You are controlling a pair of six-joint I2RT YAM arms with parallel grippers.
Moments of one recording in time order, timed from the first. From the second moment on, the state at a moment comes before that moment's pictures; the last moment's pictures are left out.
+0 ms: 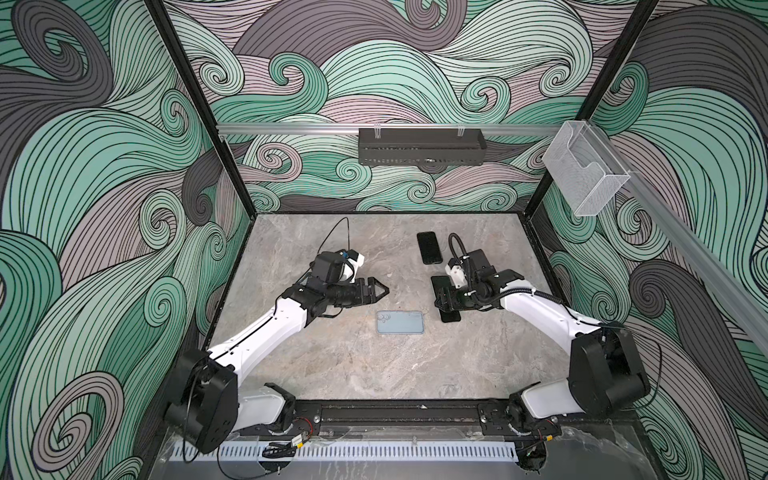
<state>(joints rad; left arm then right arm) -0.46 1.32 0.86 -0.24 0.58 -0.61 0.42 1.45 0.95 -0.64 -0.24 0.19</state>
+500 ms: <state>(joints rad) -0.46 1.48 0.95 -0.21 0.79 -0.61 0.63 1.39 0.96 -0.58 -0.27 0.14</state>
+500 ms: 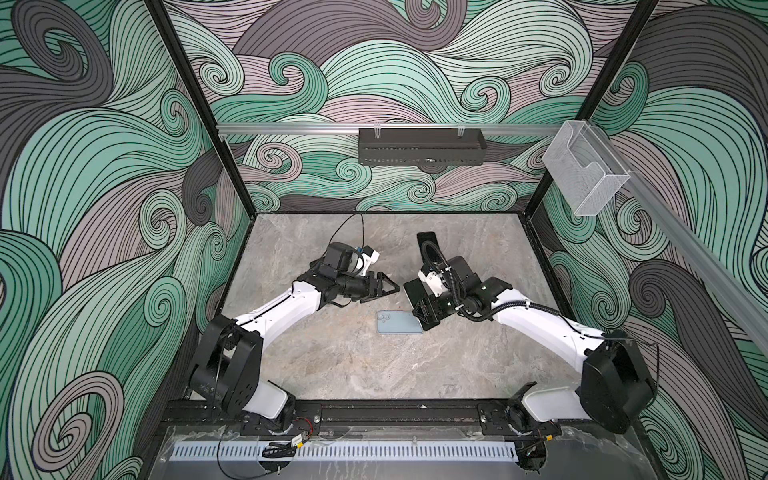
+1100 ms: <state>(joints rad) -0.46 1.50 0.95 -0.21 0.84 -0.62 0.72 1.41 1.04 -0.55 -0.26 0.10</state>
